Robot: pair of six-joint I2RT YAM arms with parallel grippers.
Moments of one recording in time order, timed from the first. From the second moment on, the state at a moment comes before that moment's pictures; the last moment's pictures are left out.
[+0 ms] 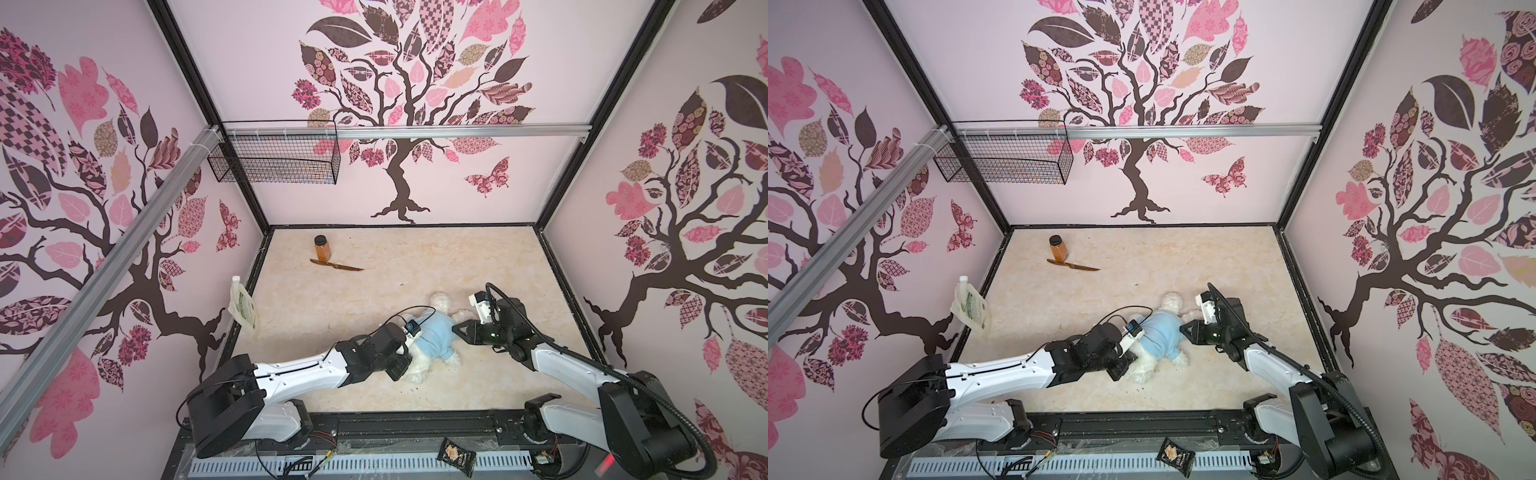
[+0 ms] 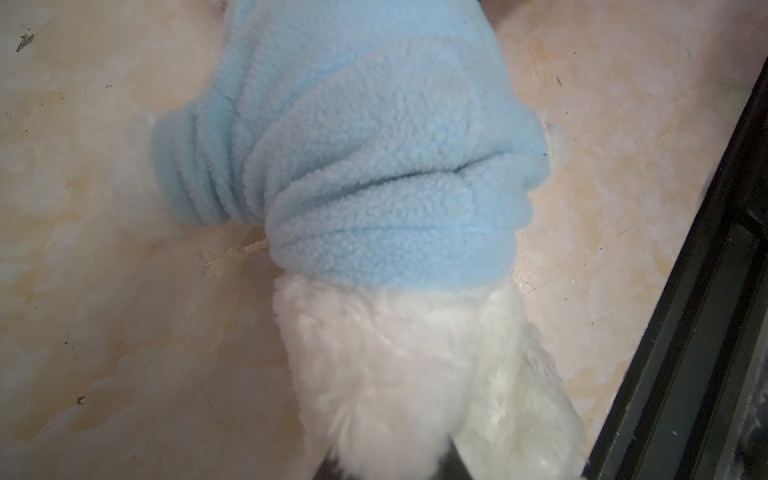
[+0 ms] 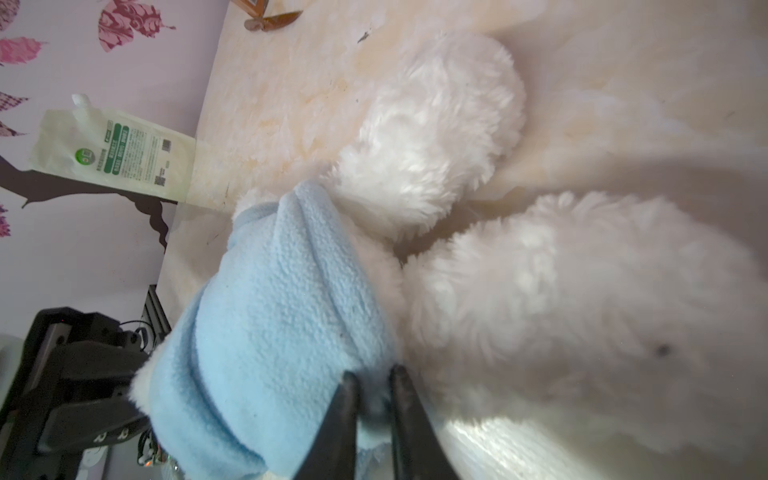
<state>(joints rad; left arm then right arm) -1.02 1.32 0.62 -0.16 0.02 -0.15 0.27 1.19 0.37 0.10 -0.58 0.47</state>
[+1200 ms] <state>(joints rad) -0.47 1.00 0.69 -0.34 0.54 -0.62 0.49 0.92 0.43 0.25 -0.31 0.30</state>
